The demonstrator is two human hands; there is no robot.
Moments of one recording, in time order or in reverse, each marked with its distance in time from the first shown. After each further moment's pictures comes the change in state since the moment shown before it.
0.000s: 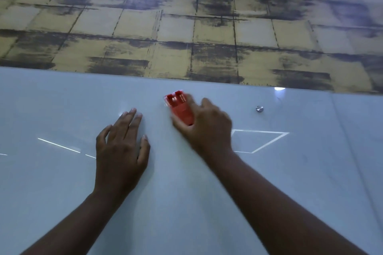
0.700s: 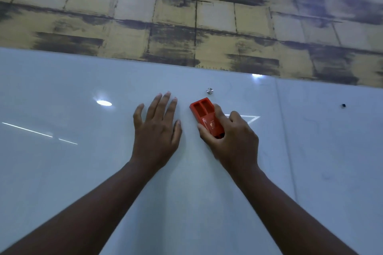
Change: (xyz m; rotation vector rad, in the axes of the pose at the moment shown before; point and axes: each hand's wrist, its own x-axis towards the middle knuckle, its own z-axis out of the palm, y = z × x) left_hand 0.009 0.167 0.036 -0.036 -0.164 0.114; right_hand -0.092 0.137 -0.081 -0.057 -0.030 0.143
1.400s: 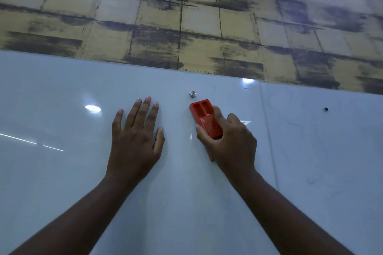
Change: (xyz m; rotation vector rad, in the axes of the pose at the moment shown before) left_hand -0.009 0.005 0.009 0.039 0.051 -0.003; right_hand 0.006 0.035 -0.006 -0.005 0.014 0.063
